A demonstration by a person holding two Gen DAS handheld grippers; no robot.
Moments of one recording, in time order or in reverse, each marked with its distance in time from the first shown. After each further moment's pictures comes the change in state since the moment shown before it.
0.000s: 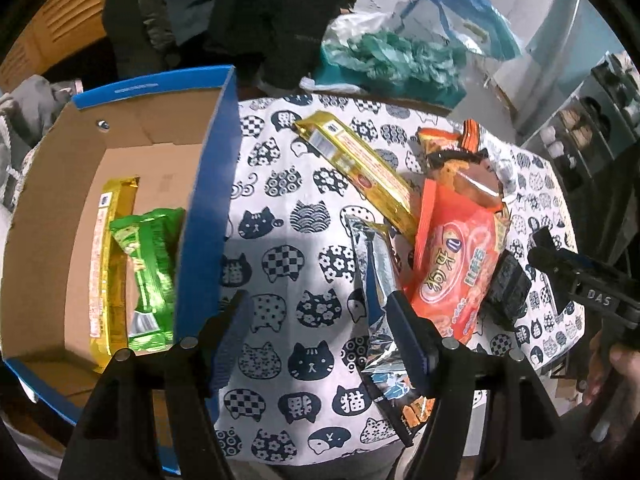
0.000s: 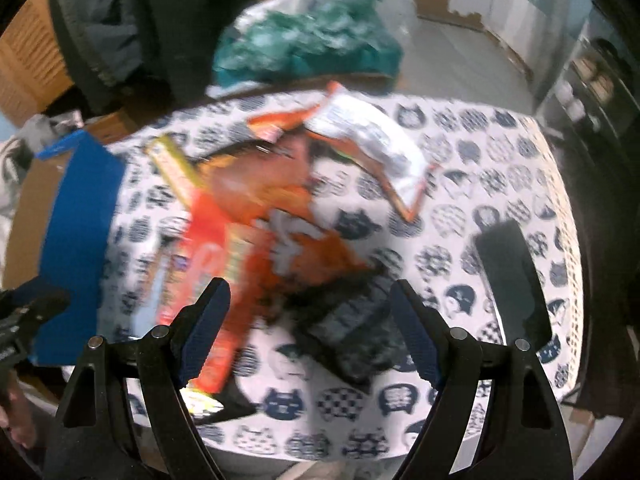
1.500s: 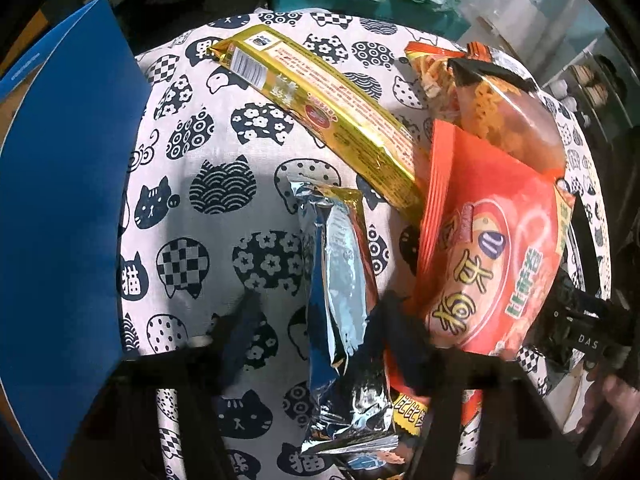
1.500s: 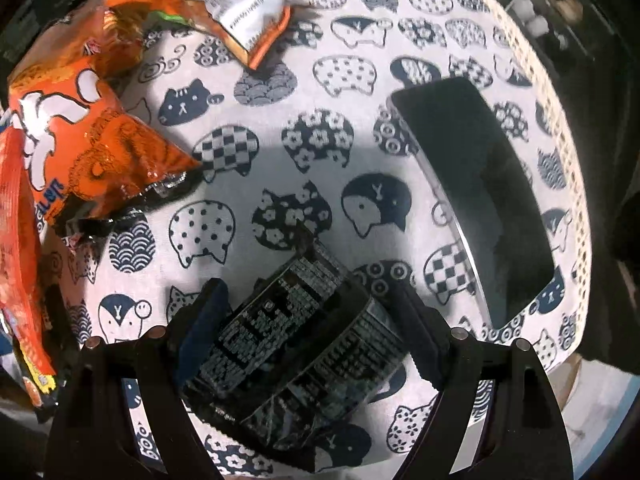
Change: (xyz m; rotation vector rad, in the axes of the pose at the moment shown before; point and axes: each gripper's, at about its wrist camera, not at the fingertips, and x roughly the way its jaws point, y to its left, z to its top) left arm 0.100 -0.046 0.012 0.058 0.178 0.005; right arm 0.098 -0.116 -0.047 0.114 0.240 -0.133
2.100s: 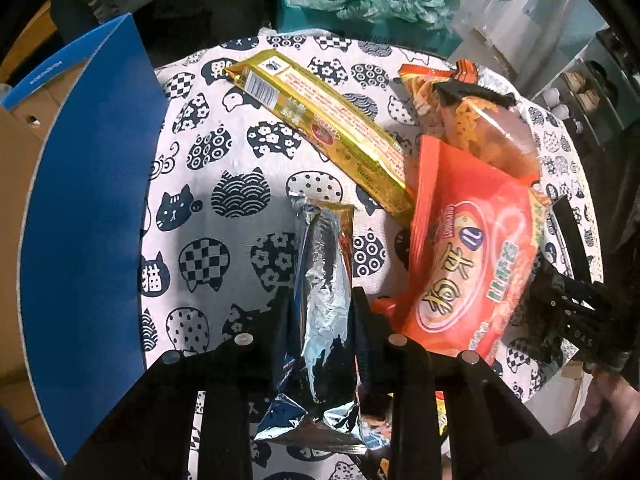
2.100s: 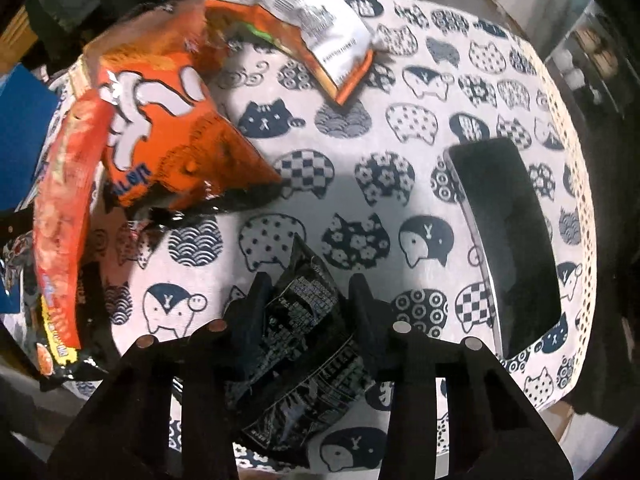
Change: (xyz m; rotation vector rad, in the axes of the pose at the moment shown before) left arm -0.026 0.005 -0.011 -0.005 -0.061 -0.009; right arm -0.029 0.058 -0.011 -0.168 -0.114 0.069
